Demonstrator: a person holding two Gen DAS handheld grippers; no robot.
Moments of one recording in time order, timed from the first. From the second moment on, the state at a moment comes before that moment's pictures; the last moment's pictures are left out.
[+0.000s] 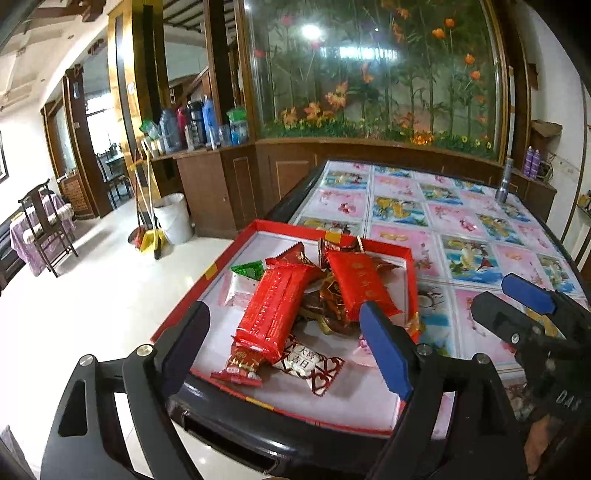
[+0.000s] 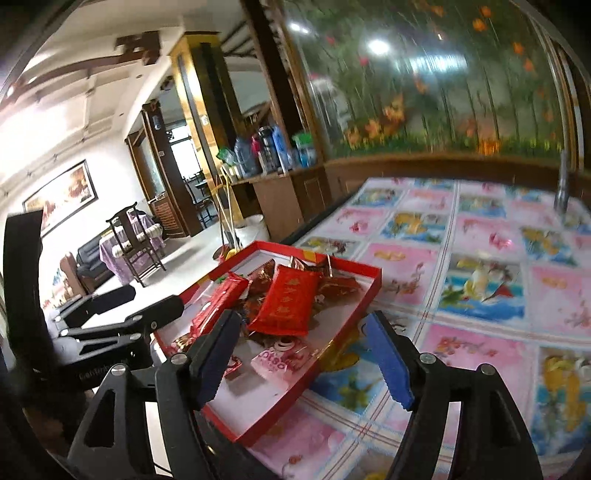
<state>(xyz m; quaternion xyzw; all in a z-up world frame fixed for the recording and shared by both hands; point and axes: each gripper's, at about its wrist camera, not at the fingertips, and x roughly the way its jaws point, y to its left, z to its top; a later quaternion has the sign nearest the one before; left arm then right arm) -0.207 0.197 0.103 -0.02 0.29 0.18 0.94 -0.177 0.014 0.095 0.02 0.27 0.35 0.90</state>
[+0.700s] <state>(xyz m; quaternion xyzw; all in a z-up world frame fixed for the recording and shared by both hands) -0.300 0.180 0.125 -0.01 0.22 0.21 0.95 -0.297 -0.038 0.137 0.06 0.16 0.33 0.93</state>
